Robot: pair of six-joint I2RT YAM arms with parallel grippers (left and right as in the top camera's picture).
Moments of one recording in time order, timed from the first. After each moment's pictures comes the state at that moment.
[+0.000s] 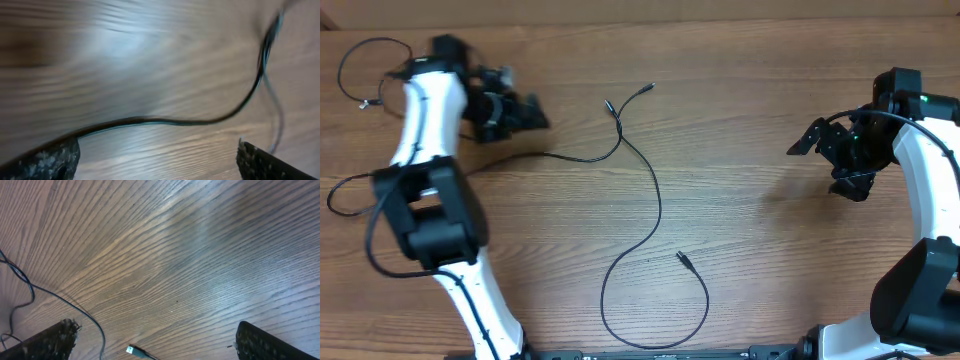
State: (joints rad) left arm 0.15 2.21 1.87 -1.15 0.41 0.10; right arm -0.22 1.71 1.43 -1.23 -0.33 0.41
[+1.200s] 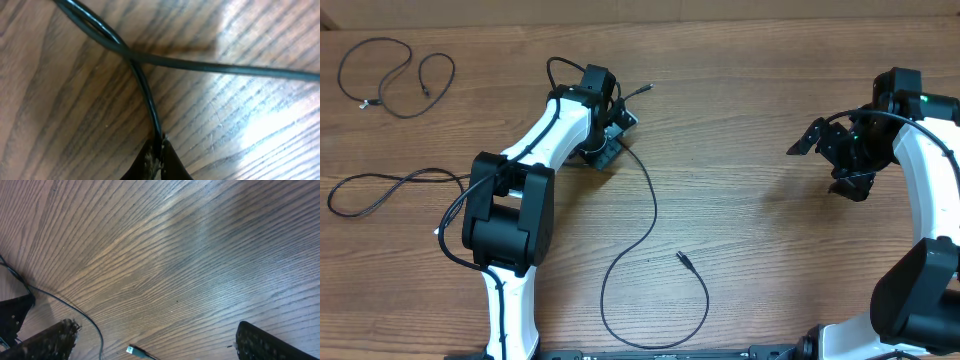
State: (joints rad) left arm -0.29 2.19 1.62 -0.87 0.01 0.46; right arm -0.22 1.71 1.43 -1.23 -0.33 0.41
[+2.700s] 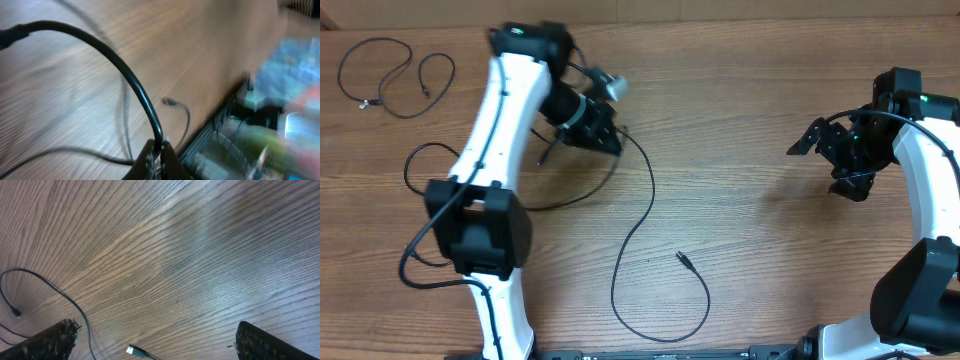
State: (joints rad) left arm -0.13 2.13 2.10 -1.65 0.69 0.26; right arm -0.22 1.71 1.43 -1.23 -0.33 0.41
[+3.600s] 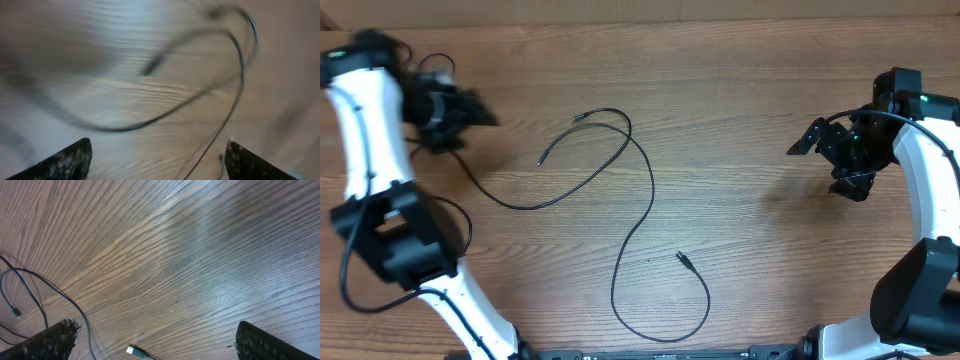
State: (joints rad) left arm 0.30 2.13 2.03 -1.49 0.46 0.02; right arm -0.22 1.71 1.43 -1.23 -0.33 0.41
